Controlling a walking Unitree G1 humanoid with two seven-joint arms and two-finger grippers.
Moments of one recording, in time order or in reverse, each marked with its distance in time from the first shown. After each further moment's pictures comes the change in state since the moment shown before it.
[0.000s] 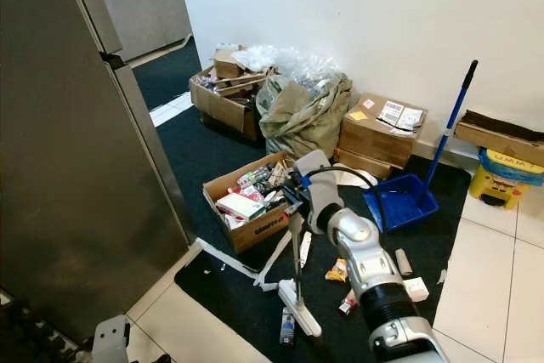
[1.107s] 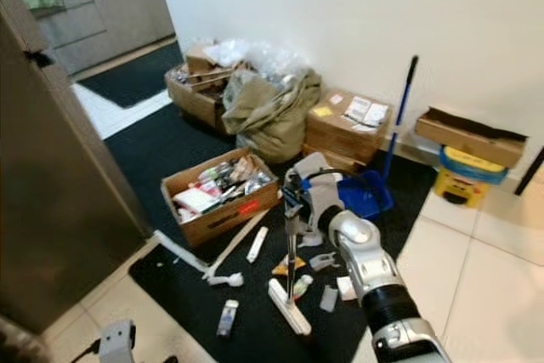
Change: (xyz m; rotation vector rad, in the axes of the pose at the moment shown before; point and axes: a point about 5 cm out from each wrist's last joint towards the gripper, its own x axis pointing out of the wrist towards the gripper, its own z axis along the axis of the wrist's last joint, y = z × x) left arm 0.001 -0.005 -0.001 -0.017 0.001 -0.017; right arm -0.003 0.000 -0.005 0.001 0.009 0.004
